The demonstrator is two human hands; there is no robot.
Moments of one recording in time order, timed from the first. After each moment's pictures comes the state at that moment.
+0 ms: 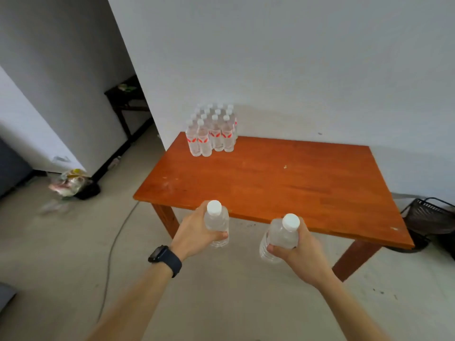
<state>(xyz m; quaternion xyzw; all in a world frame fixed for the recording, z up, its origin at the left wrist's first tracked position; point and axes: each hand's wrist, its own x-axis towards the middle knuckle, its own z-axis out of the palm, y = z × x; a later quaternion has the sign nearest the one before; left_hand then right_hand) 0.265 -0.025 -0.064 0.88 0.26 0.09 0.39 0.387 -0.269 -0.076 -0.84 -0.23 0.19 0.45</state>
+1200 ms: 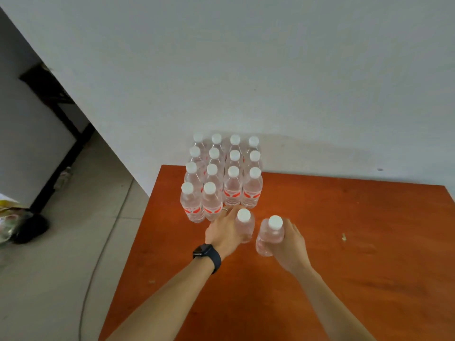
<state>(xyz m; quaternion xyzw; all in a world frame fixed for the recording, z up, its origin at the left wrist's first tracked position) 0.667 0.363 -0.165 0.93 0.21 -0.01 0.31 0.732 0.184 -0.182 -0.90 -0.11 0.19 0.37</state>
